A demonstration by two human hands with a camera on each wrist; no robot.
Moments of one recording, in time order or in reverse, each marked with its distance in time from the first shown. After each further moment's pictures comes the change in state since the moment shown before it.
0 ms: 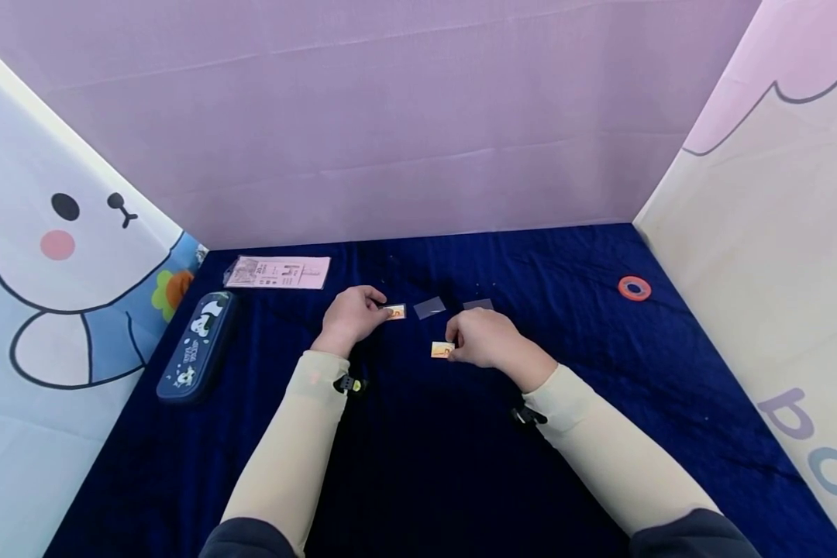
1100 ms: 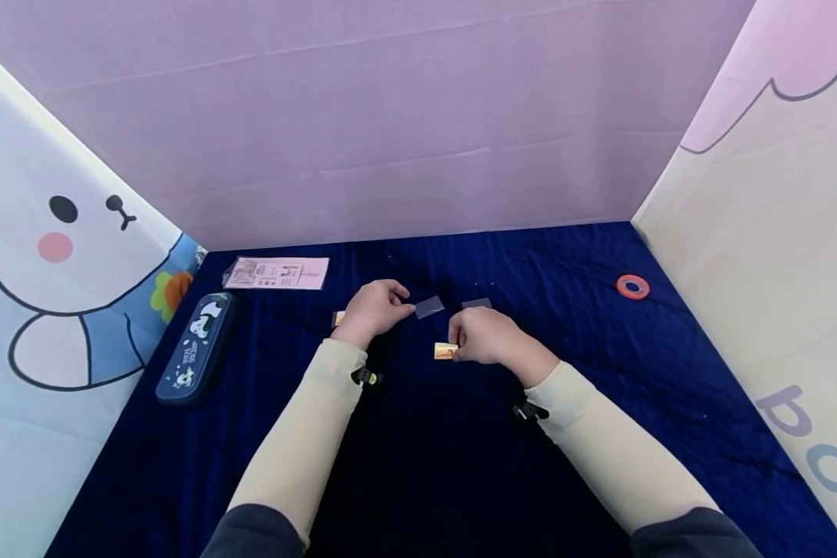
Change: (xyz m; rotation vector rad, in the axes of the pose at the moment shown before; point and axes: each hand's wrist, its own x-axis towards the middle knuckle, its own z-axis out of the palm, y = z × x) left_hand 0.010 0.035 0.012 0.010 -0.060 0.105; right_hand 0.002 0.008 -0.004 0.116 -0.022 0.003
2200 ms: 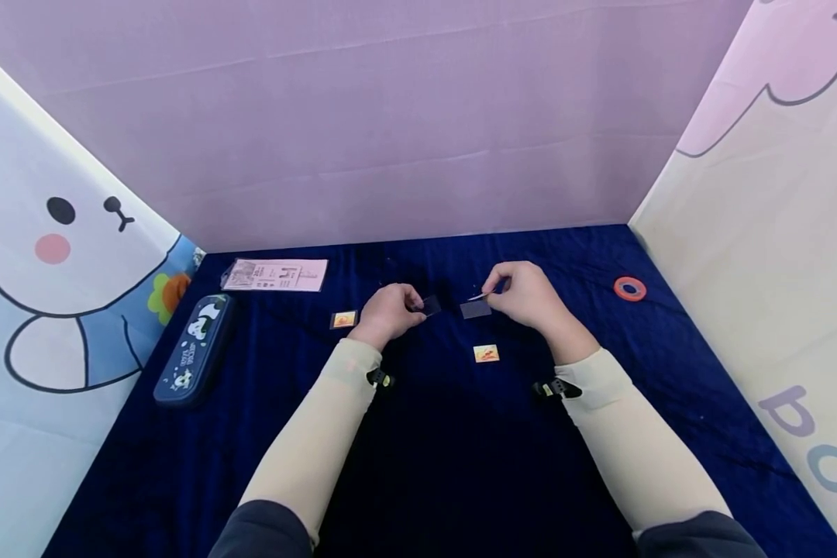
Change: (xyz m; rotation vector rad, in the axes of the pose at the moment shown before) left_hand 0.007 0.013 0.021 0.029 -0.047 0.043; right_hand -0.013 0.047 -0.055 0.368 0.436 0.005
